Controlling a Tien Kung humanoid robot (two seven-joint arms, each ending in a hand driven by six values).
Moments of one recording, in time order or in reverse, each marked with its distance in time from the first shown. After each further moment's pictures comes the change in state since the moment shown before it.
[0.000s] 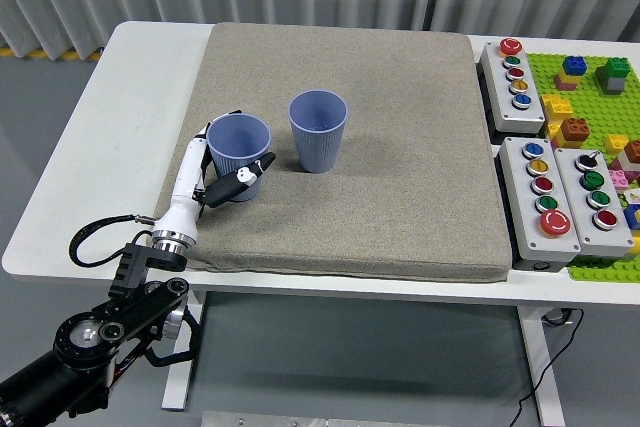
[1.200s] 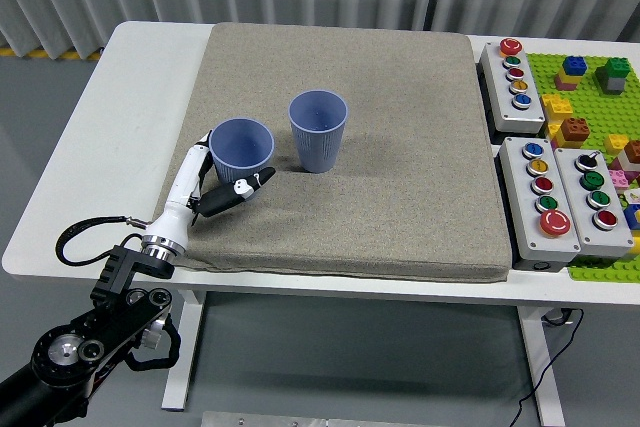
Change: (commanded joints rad) left arm 0.077 0.043 -0.075 -0.102 0.152 -0.113 0.093; right arm -0.002 -0.002 0.008 0.000 -0.008 0.001 0.001
